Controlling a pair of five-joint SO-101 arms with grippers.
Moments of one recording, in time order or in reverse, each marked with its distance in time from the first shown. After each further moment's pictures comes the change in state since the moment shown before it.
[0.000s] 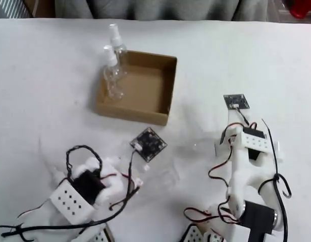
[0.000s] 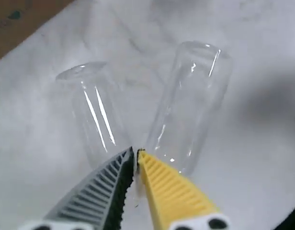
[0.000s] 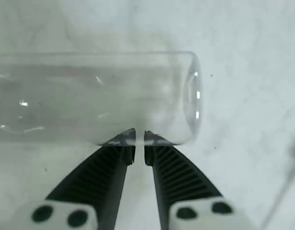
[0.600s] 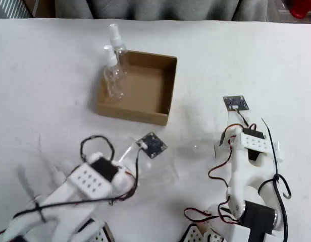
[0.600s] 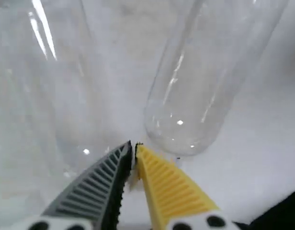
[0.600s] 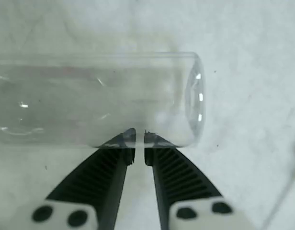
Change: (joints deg) left arm -4.4 20.0 0.5 -2.4 -4.9; right arm 0.0 0.0 0.3 0.0 0.0
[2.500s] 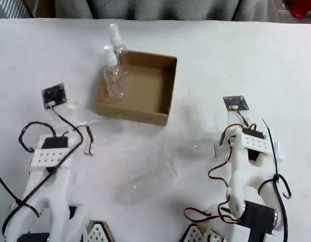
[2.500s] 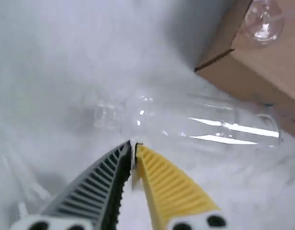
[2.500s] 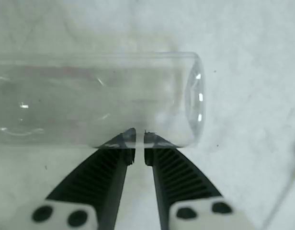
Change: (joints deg) left arm -41.8 7.8 -4.0 -26.5 27.2; right arm 0.0 0.0 0.0 -0.1 0.0
